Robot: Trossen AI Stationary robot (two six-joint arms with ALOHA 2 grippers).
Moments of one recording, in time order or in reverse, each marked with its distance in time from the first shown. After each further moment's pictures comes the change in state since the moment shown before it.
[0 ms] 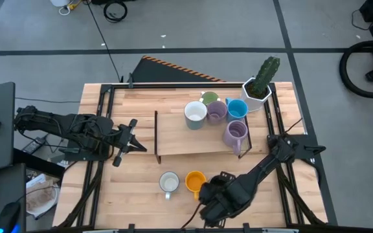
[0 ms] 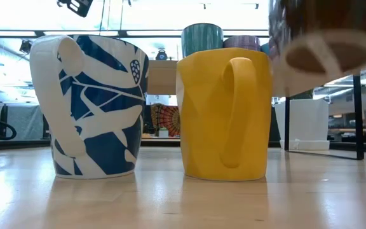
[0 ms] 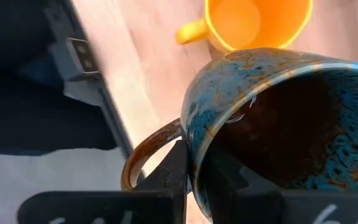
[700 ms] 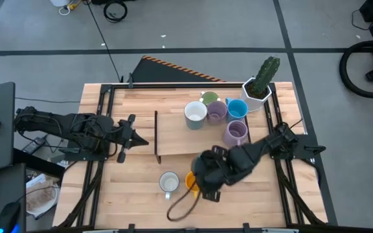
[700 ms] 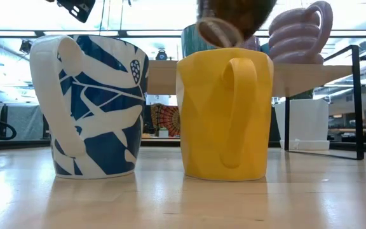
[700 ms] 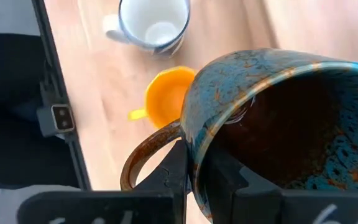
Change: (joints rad) left arm 0.025 0.000 0.003 -0.008 -0.115 -0.058; right arm -0.170 -0.130 0.009 0.009 0.133 -0.295
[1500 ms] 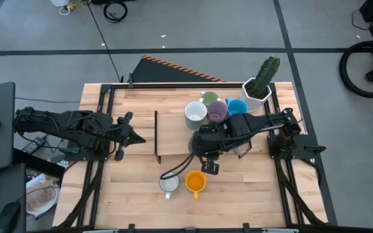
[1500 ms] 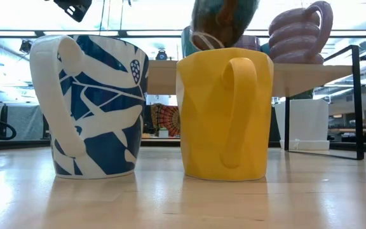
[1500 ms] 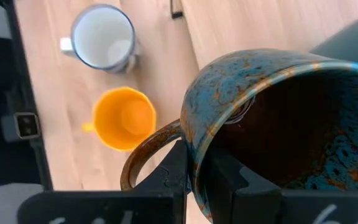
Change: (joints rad) left arm 0.021 0.000 0.069 -0.147 0.002 -0.022; right arm -0.193 -0.114 -0.056 -0.001 -0.059 -0.240
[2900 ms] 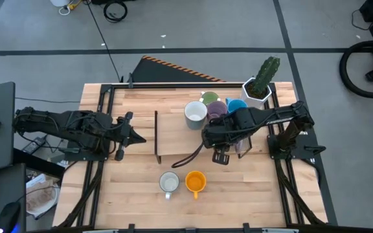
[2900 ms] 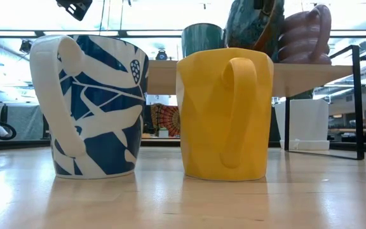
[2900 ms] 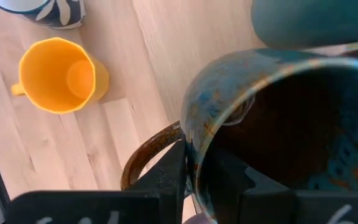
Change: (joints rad) left arm 0.000 0.000 -0.001 0.023 0.000 0.001; right arm -0.058 -0.172 -0.318 0.002 0.024 -0.016
